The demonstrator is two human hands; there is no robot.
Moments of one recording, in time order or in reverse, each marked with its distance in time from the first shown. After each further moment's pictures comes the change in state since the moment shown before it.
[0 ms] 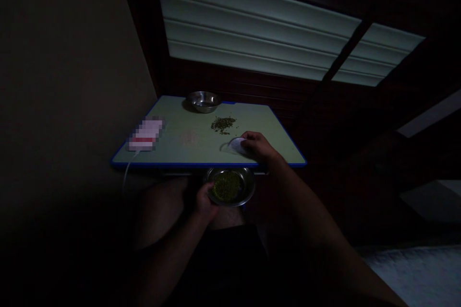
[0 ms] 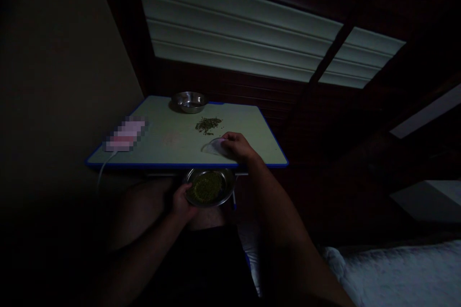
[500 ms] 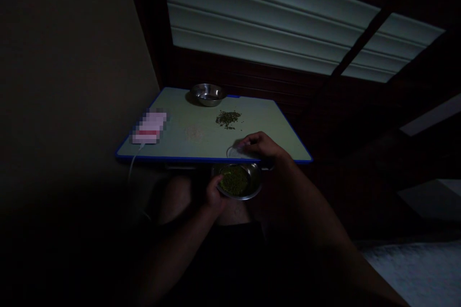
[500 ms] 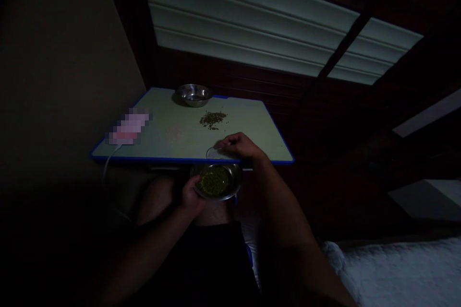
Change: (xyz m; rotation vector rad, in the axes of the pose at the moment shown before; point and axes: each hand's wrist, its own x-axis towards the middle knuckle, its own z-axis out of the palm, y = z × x) left_hand -0.004 -0.007 0.007 0.012 -0.086 0.044; right_hand -0.014 -0.016 0.003 -0.339 -0.217 0.019
